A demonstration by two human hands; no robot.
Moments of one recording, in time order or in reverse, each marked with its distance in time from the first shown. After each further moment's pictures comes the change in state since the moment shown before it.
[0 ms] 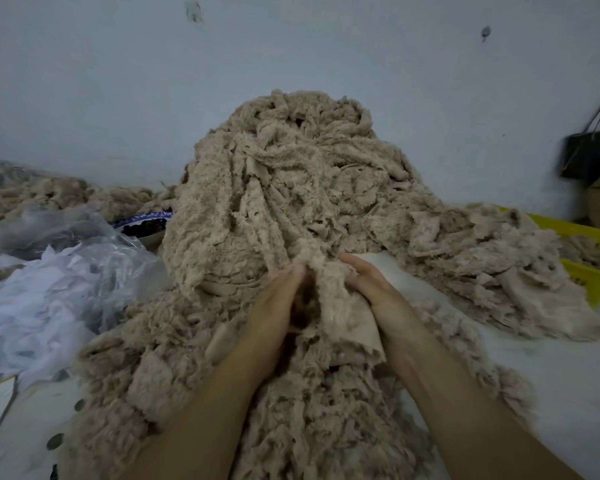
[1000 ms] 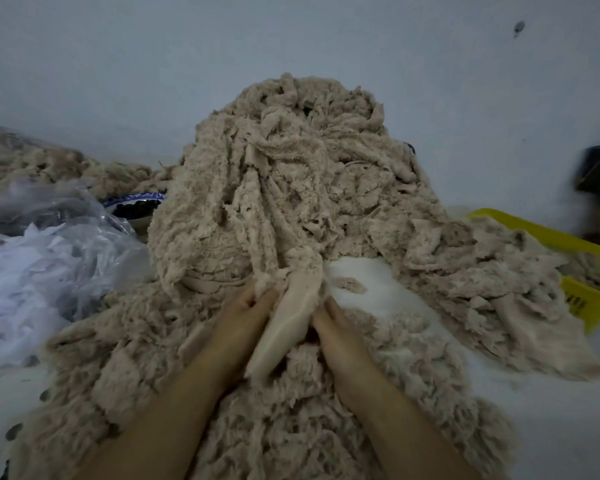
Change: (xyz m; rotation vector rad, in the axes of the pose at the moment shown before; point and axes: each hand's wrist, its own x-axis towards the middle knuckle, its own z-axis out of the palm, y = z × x) left_hand 0.017 -0.024 -0.015 0.035 0.167 -0.069; right_hand 0.001 0.030 0.008 -0.393 -0.049 0.094
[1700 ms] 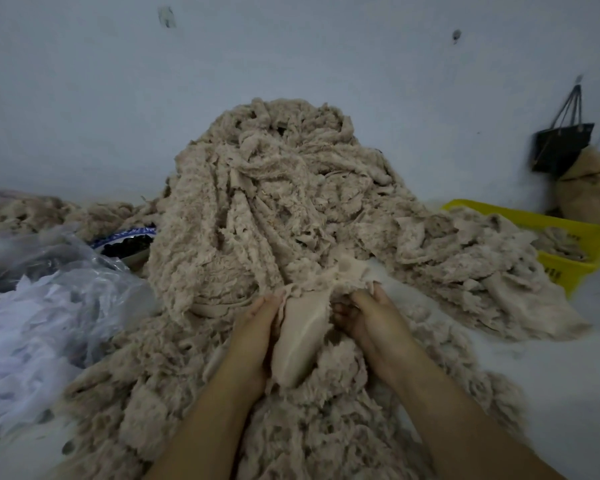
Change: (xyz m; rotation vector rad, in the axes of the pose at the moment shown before) left_hand -0.014 0.027 0.005 -0.285 -0.085 -0.167; right_hand 0.009 -0.017 -0.016 0.526 0.313 -0.086
